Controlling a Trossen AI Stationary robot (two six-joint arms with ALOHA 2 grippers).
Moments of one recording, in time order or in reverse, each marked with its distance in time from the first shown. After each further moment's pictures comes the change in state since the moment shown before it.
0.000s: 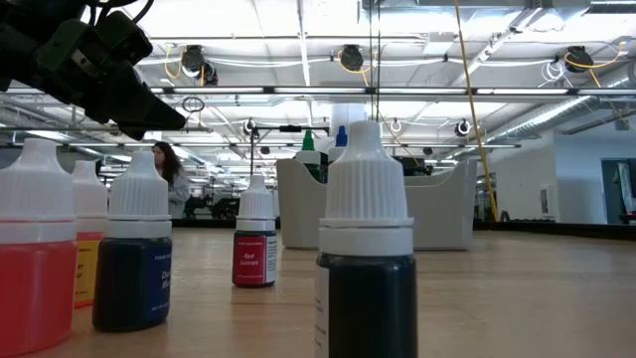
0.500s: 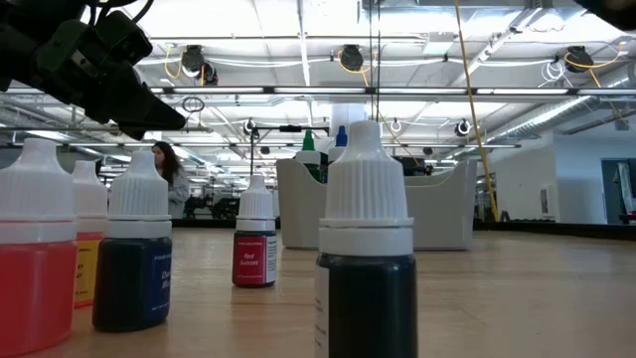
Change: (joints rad) left arm 0.000 0.000 0.000 0.000 0.000 0.006; right arm -0.087 -0.072 0.018 0.004 -0.090 -0.217
